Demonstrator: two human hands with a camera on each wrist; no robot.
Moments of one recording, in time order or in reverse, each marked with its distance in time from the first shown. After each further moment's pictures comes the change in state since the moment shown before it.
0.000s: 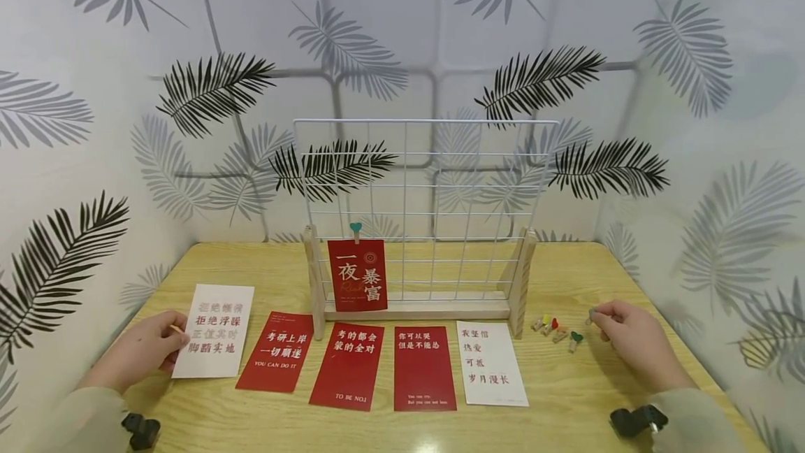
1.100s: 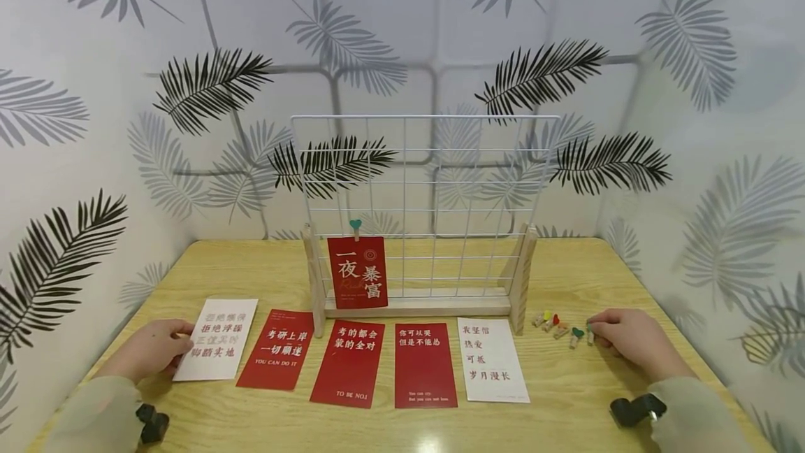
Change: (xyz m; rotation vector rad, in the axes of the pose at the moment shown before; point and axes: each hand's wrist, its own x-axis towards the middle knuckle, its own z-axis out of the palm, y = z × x) left_hand 0.013 -0.004 0.008 0.062 -0.069 -0.074; right_hand 0.010 0.008 -0.003 -0.044 -0.190 0.067
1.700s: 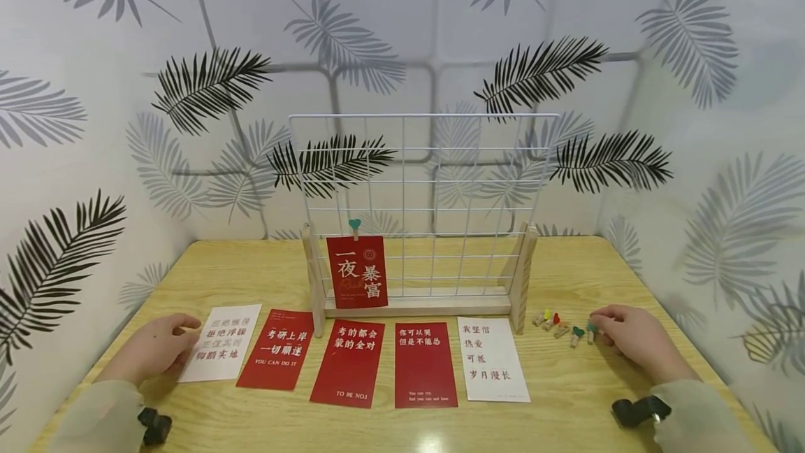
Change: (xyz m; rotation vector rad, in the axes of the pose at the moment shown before) left_hand -0.002 0.006 0.001 0.053 0.050 0.017; right_hand -0.006 -0.003 0.003 0.072 0.039 0.002
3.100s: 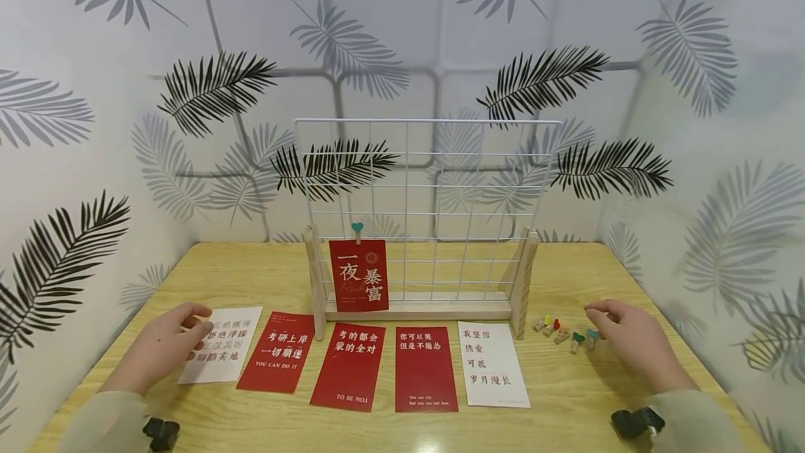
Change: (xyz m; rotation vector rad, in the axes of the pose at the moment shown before) left_hand -0.020 0.030 0.005 -0.074 0.117 0.091; right_hand -0.008 -0.021 -0.003 -0.129 0.098 -0.093
